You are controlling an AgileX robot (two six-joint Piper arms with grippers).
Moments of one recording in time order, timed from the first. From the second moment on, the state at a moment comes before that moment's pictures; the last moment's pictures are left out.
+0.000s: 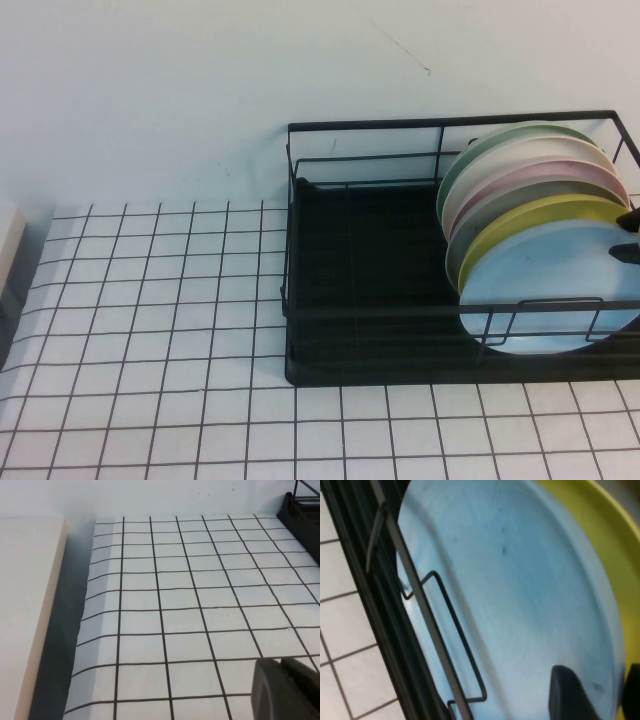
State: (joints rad) right arm -0.04 1.48 -0.97 0.83 0.65 -1.90; left arm -0.02 -0.01 0.02 -0.14 0.37 0.04
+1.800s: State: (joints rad) right arm -0.04 1.44 -0.83 0.55 0.87 -1.14; left arm -0.02 -0.01 0.02 -0.14 0.37 0.04
